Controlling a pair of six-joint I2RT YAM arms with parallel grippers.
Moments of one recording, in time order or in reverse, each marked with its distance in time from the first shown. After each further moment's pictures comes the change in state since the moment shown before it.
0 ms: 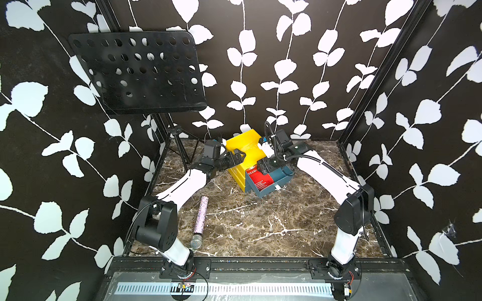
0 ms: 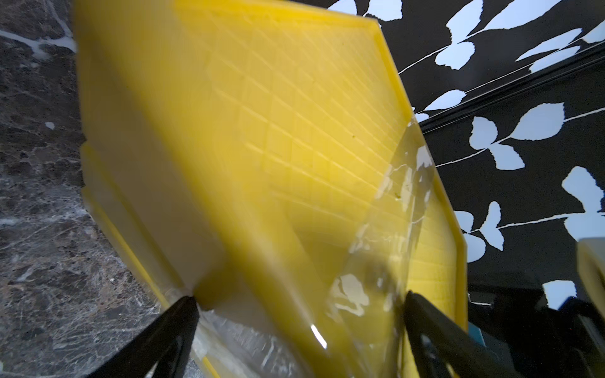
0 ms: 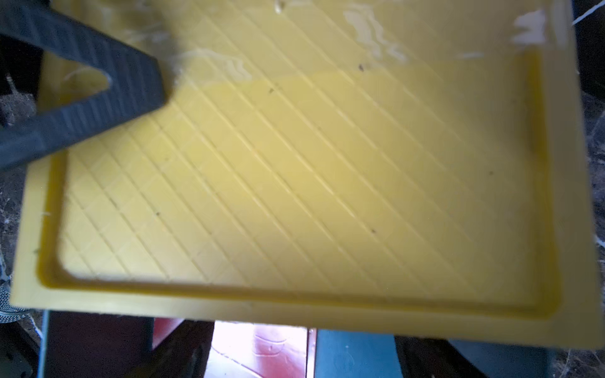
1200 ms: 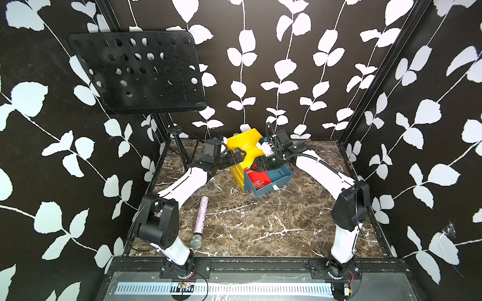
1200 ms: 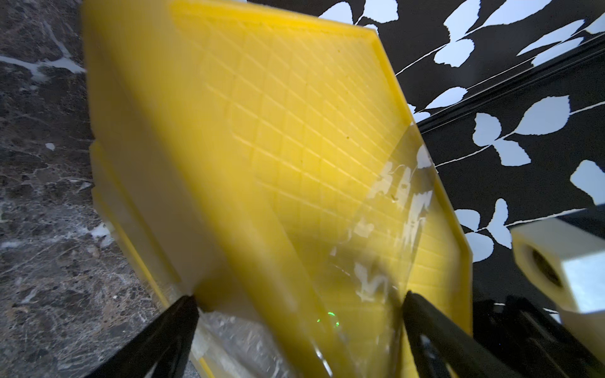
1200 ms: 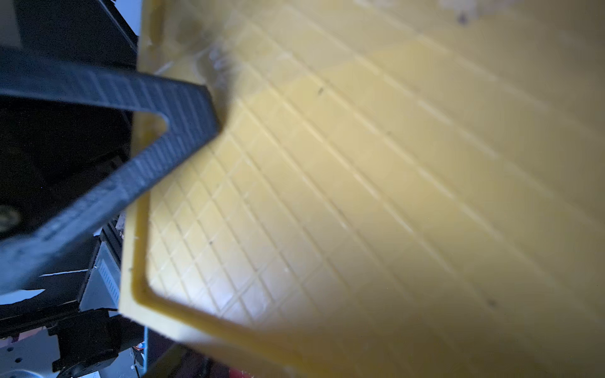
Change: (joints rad) left arm 0.001 0.028 0.034 -0.001 -0.002 0.034; right arm -0.032 0.032 -0.037 0.113 -0.325 0.220
